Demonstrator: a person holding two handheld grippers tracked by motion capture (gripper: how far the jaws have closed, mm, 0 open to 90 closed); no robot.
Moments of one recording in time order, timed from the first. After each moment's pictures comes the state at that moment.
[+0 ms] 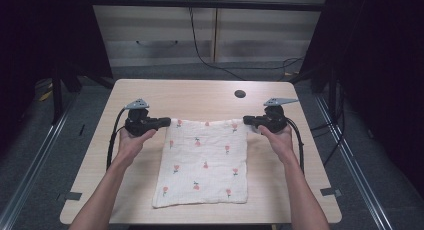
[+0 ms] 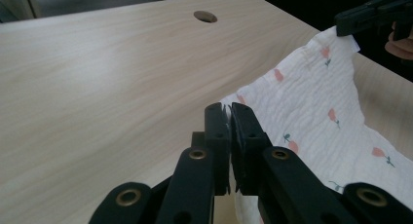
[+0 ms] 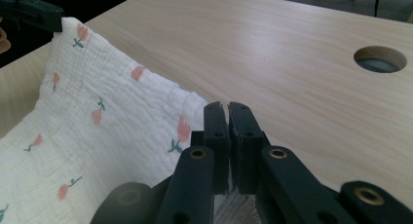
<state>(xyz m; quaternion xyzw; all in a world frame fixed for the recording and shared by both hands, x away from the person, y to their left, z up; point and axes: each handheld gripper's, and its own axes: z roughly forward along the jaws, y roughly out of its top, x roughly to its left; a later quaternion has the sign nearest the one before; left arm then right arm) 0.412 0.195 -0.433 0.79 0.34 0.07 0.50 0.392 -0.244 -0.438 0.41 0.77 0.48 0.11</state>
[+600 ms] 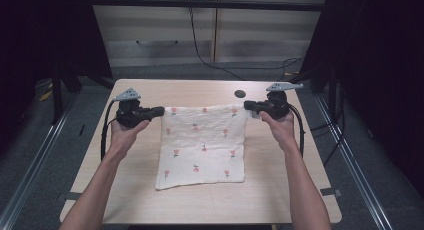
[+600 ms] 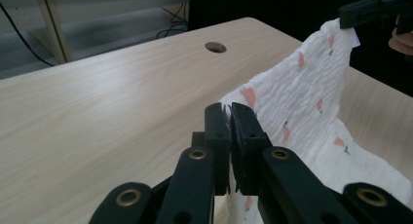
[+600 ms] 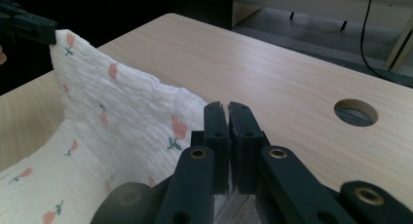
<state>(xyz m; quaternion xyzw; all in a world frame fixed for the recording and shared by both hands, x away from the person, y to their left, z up) 0.411 0.211 -0.407 0.78 0.33 0.10 0.52 0.406 -0.240 -0.400 0.39 0.76 0.50 0.14</state>
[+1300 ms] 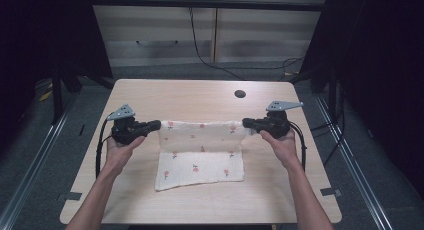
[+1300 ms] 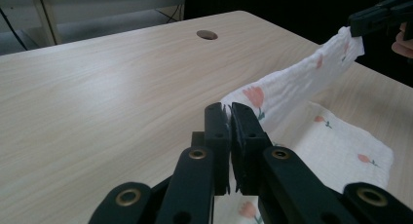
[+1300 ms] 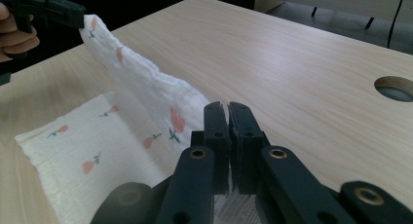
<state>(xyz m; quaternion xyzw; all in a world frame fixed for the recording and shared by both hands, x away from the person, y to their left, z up) 0.374 0.225 -0.428 0.77 0.33 0.10 0.53 0.359 -0.238 -0.420 0.36 0.77 0.50 0.12</state>
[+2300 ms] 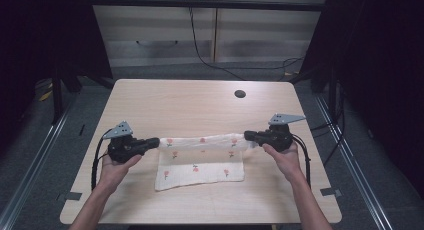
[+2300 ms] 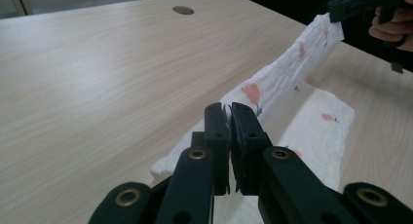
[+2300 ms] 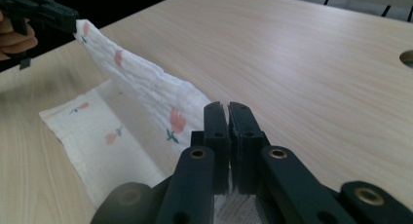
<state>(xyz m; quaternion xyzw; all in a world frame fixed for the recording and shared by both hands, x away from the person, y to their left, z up) 0.335 0.228 -0.440 0.79 0.30 0.08 0.52 0.333 -0.241 -0.435 0.36 0.78 0.51 0.11</state>
